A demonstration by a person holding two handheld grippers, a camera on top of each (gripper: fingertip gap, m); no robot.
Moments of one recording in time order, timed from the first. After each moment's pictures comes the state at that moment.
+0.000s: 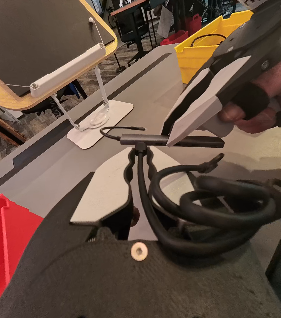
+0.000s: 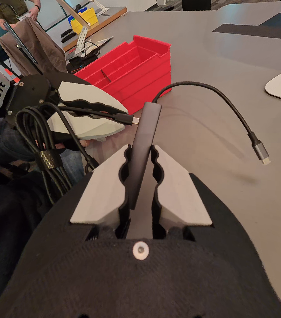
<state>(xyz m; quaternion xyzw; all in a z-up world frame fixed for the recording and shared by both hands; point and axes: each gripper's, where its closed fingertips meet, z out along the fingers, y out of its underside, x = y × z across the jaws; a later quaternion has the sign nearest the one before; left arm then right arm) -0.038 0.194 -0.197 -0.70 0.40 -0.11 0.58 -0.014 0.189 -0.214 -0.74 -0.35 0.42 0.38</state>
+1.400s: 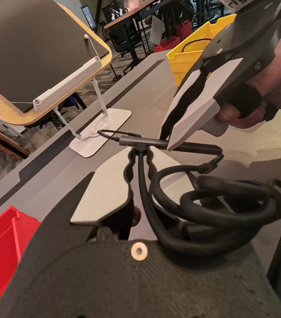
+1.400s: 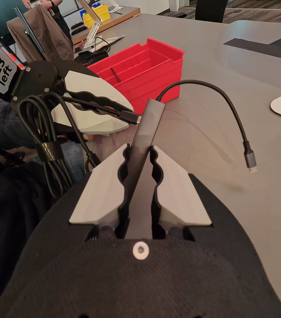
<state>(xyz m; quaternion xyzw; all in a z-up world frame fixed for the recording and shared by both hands) -0.037 0.188 -0.188 -0.67 0.43 -0.11 0.60 -0.019 0.181 -0.208 -0.72 -0.40 0.41 0.40</state>
